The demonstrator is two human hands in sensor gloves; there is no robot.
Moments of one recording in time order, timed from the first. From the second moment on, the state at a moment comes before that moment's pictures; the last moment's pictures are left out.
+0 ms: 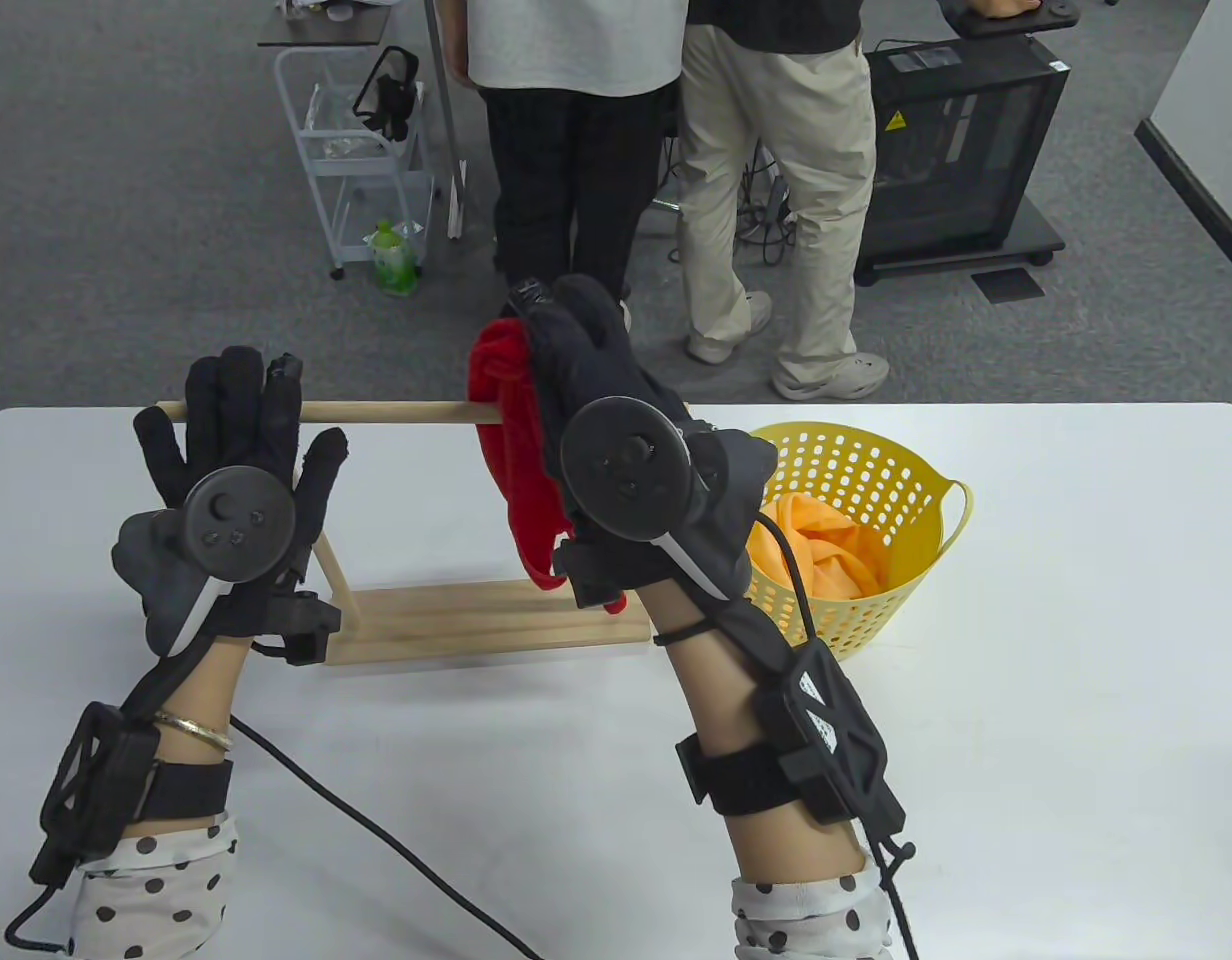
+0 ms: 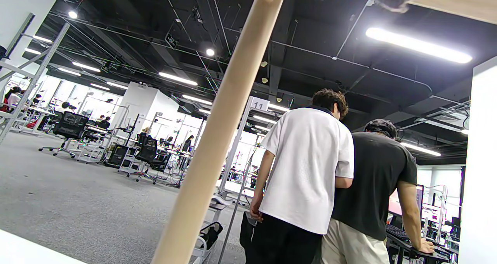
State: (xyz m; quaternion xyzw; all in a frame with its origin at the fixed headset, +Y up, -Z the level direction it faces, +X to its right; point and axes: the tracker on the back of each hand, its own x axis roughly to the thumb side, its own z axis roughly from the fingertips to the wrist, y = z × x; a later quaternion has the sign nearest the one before) left_hand -0.292 -0.518 -0.353 0.23 0.03 0.13 0.96; right_hand -0.002 -0.407 -0.323 0.11 -0.33 0.90 0.27
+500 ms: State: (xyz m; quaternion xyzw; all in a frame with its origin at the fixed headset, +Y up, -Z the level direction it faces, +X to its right) left_hand -0.292 -0.518 -0.353 0.23 0.03 0.13 0.96; right_hand 0.051 -0.367 -0.298 0.07 -0.41 0.87 0.26
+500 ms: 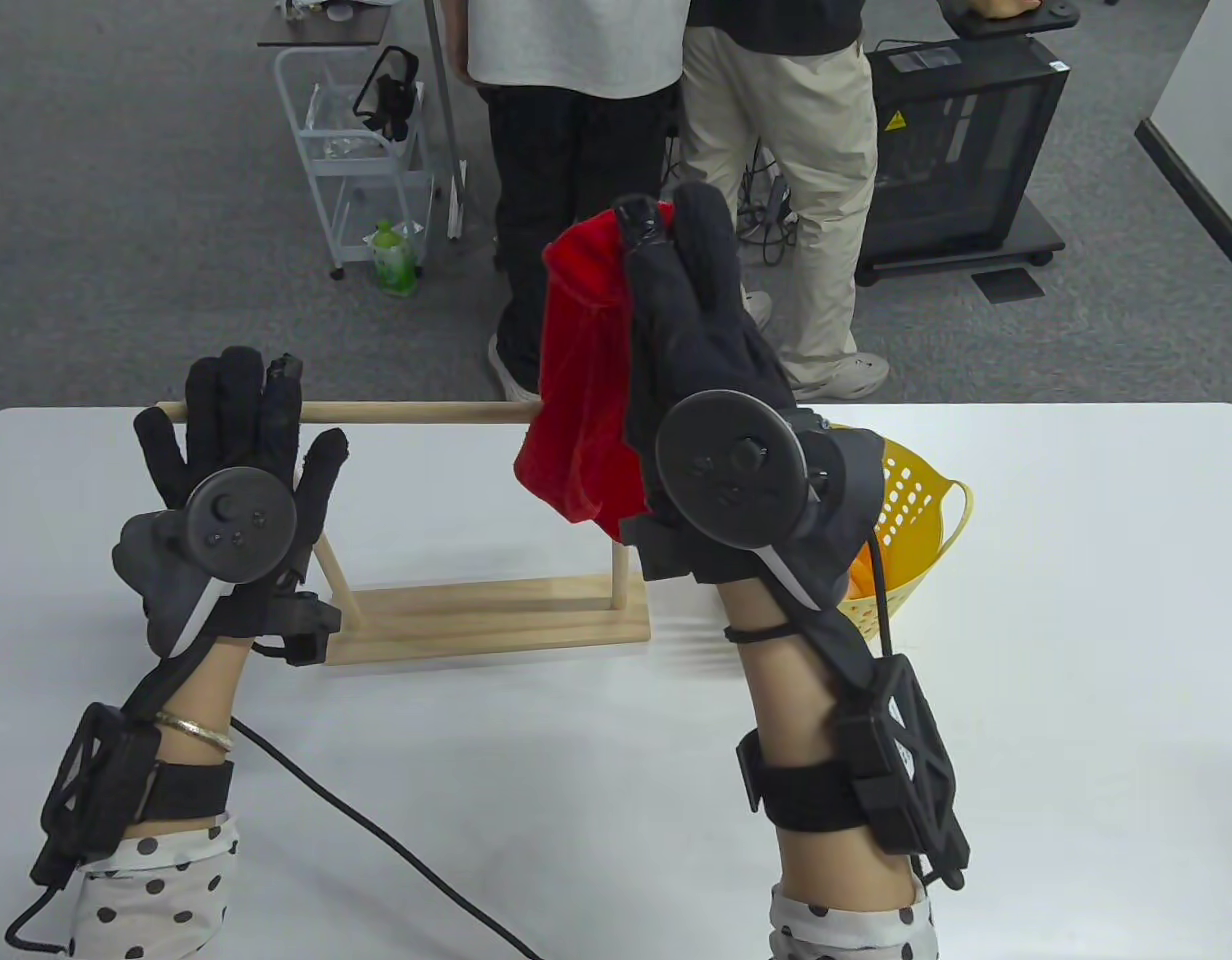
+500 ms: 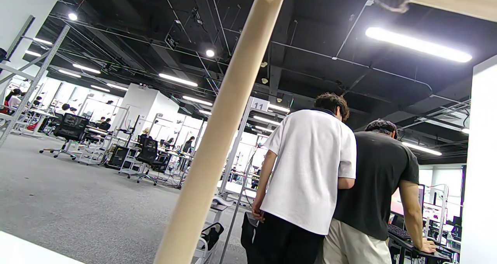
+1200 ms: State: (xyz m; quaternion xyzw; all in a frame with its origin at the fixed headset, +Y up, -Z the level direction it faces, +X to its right) left_hand -0.291 -0.519 -0.353 0.24 0.03 0.12 0.96; right_hand 0.119 -0.353 -0.285 -0.03 -0.45 0.88 0.17
